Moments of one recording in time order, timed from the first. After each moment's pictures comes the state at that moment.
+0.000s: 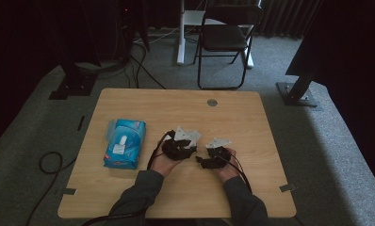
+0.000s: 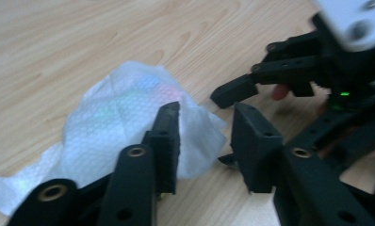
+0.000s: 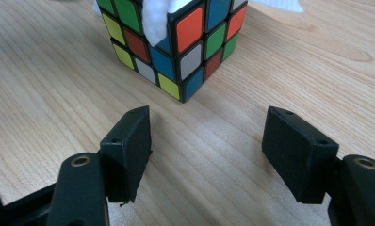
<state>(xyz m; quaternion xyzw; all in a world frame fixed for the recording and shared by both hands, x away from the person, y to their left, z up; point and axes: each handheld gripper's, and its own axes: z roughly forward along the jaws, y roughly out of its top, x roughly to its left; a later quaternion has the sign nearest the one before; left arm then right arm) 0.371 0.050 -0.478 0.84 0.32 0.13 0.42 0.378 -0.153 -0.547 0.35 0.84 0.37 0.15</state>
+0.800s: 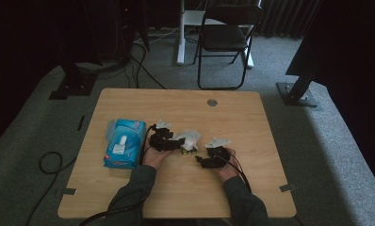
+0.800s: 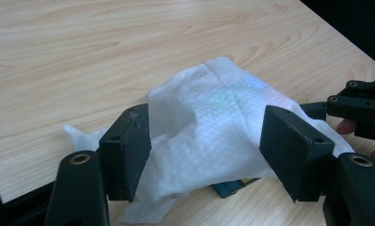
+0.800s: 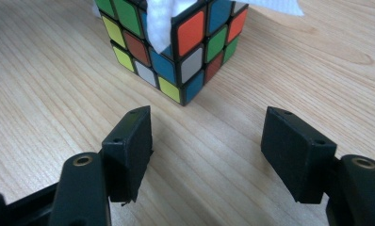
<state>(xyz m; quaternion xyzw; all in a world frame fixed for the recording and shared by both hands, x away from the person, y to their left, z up) 0.408 0.092 -0.497 0.77 0.46 0.09 0.43 0.379 -0.151 -0.547 0.35 0.84 0.37 0.15</state>
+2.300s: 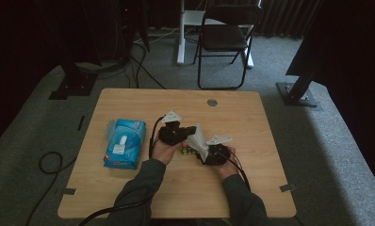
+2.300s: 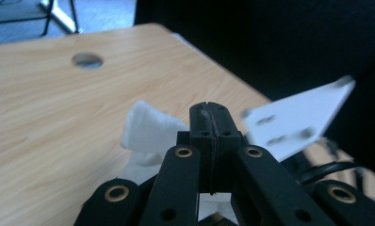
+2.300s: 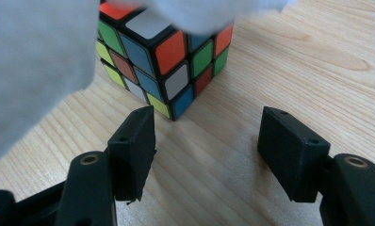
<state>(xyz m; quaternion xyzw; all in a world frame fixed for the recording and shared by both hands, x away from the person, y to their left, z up) 0.398 0.065 -0.443 0.77 0.36 0.07 0.52 0.389 -0.154 -0.548 0.36 0.83 0.39 0.14</state>
